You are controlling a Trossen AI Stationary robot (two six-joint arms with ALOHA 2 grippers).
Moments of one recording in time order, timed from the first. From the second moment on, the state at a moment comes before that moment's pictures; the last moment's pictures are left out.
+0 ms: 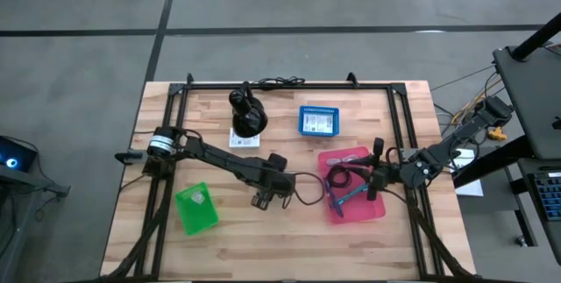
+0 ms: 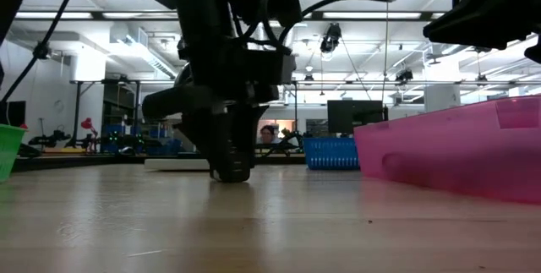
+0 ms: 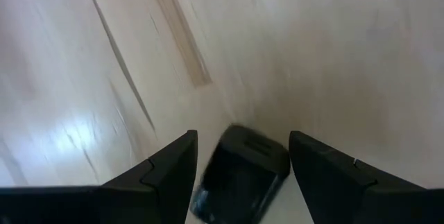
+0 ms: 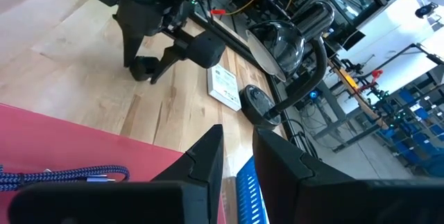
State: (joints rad) left arm -0.19 1.98 1.38 -0.68 -0.19 0.25; right arm 0.62 0.71 0.27 0.09 0.83 -0.40
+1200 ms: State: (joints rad) left arm -0.19 1.98 1.43 -0.90 -0.18 0.04; right arm 0.62 0.71 0.27 0.08 0.83 -0.40
